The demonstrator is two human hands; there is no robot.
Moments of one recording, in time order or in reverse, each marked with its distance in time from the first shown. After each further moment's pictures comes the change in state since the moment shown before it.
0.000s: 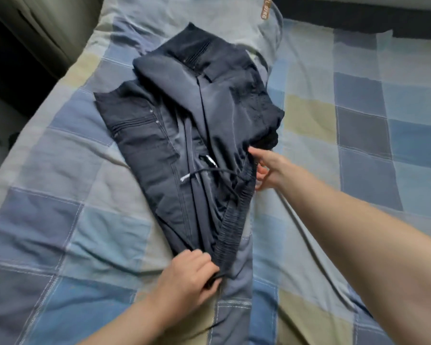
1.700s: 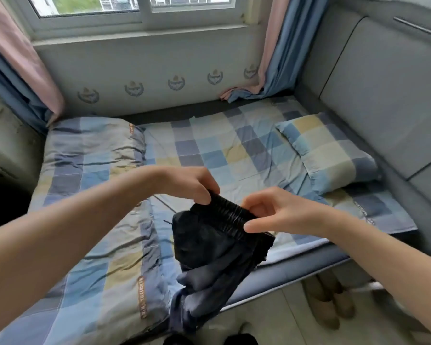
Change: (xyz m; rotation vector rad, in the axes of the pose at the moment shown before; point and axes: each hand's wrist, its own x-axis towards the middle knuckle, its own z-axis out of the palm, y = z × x) left_hand 0.123 0.573 -0.471 -0.235 -0.994 0.203; right_hand -0.840 0.151 -0.307 -0.679 -0.258 -0.766
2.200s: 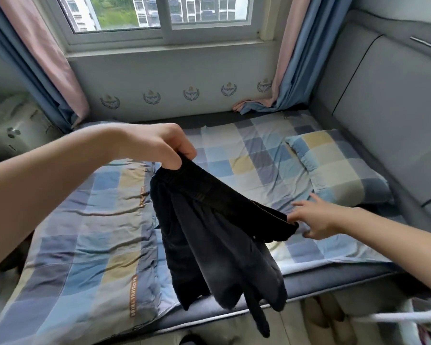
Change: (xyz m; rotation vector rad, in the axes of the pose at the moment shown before) left_hand -0.045 0.076 -0.053 0.004 0.250 -0.045; right_hand -0.027 0.120 -0.134 -1.289 -0.255 0.304
